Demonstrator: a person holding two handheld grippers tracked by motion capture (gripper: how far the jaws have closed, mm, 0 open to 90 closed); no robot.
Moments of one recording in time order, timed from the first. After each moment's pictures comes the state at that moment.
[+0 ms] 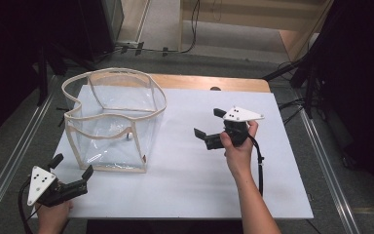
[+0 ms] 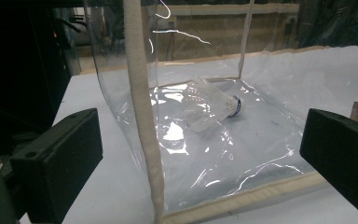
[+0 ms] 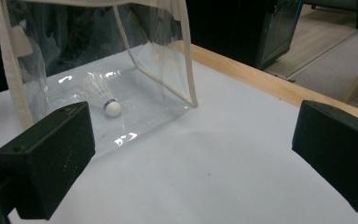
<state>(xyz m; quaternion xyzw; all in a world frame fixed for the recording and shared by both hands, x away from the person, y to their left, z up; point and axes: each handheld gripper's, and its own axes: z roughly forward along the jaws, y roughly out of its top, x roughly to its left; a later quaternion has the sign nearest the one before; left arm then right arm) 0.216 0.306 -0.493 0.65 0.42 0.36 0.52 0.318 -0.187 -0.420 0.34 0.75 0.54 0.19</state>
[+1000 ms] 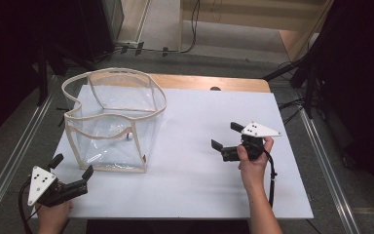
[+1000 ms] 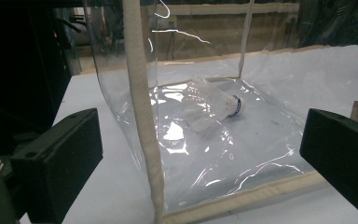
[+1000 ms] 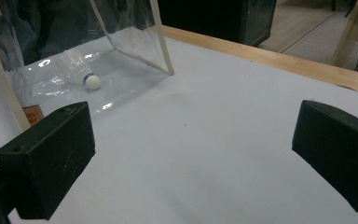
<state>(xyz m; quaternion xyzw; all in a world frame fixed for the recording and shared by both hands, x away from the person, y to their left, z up) 0.216 0.306 -0.493 0.65 0.42 0.36 0.51 0.292 -0.232 -0.456 0.39 0.73 0.53 0.19</state>
